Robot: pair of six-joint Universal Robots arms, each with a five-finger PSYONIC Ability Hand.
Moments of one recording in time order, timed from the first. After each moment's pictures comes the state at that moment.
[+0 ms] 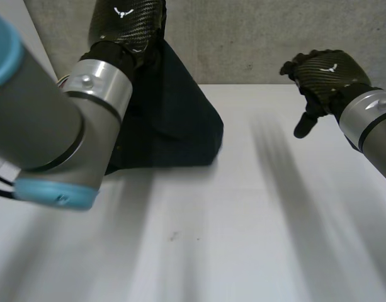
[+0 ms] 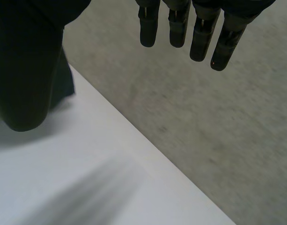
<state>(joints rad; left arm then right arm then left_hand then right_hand) 4.05 -1.84 -1.21 3.37 -1.72 3.40 1.92 -1.37 1.33 0.13 1.46 2.75 1.15 1.20 1.19 1.20 0.96 0.20 0.23 0.21 0.24 0.07</state>
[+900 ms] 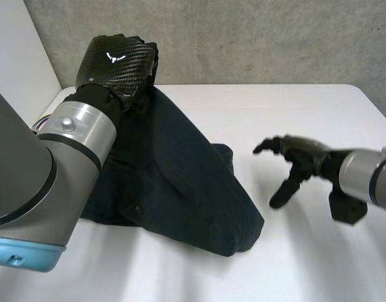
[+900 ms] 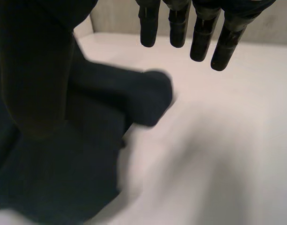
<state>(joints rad) 4.05 -1.71 -1.41 3.26 -1.73 3.44 1.81 -1.32 1.47 0.45 1.16 3.15 1.15 1.20 1.19 1.20 0.96 0.20 0.23 0.21 0.24 0.07</state>
